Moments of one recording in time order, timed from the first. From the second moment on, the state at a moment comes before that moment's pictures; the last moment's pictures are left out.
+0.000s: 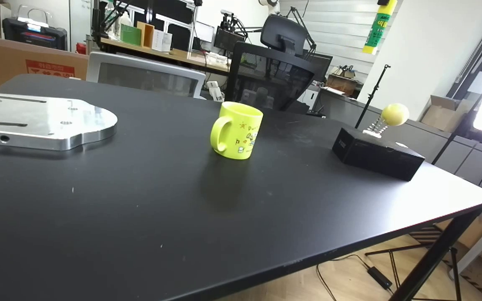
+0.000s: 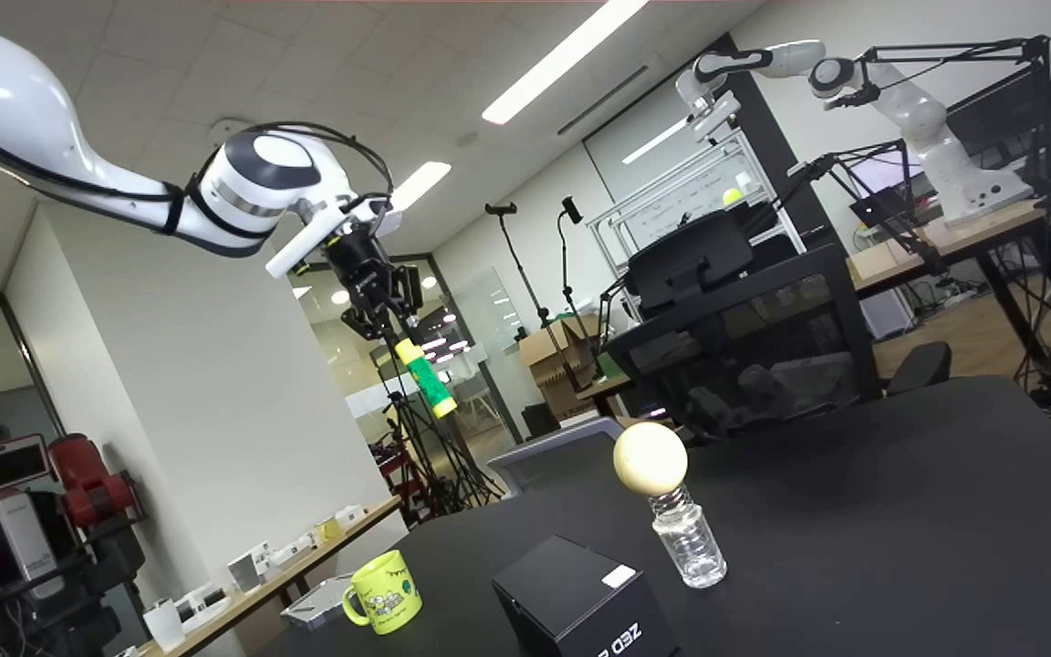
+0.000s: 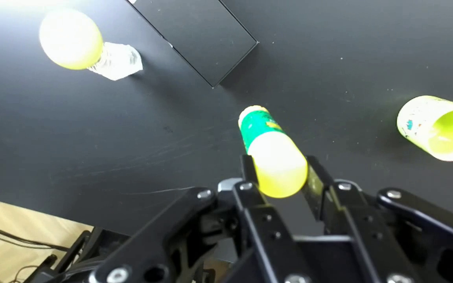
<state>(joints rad) 0.03 0.15 0.03 -1.73 -0.10 1.91 -0.16</state>
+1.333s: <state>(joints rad) -0.07 0.00 -0.07 -2.29 0.12 2.44 -0.10</state>
